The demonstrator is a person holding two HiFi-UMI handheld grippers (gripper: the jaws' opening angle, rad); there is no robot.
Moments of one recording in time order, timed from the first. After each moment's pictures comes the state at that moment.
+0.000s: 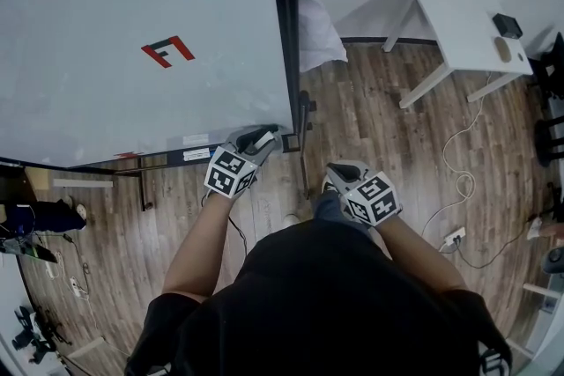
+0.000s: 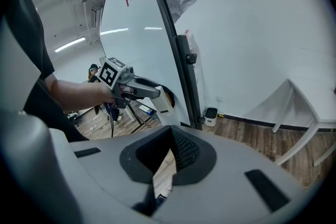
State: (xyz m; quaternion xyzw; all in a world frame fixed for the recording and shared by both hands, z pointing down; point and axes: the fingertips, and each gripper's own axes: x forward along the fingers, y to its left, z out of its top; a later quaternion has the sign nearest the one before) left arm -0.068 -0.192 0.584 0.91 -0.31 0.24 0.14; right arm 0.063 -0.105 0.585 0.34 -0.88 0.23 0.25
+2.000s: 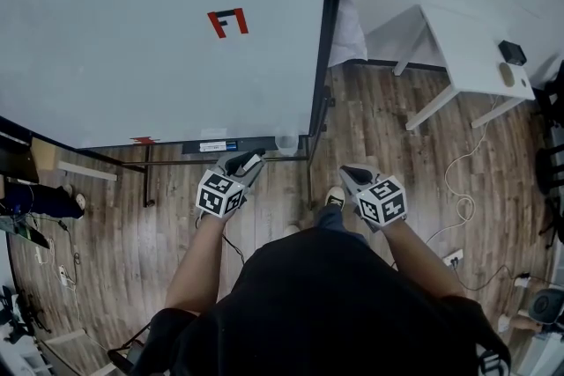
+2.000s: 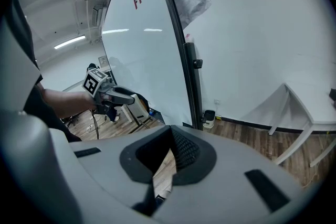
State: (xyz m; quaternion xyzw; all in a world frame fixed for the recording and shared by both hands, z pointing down) left arm -0.155 -0.108 0.586 0.88 -0.38 0.22 0.17; right arm 0.060 -0.081 0.572 0.35 -0.88 0.21 0.25
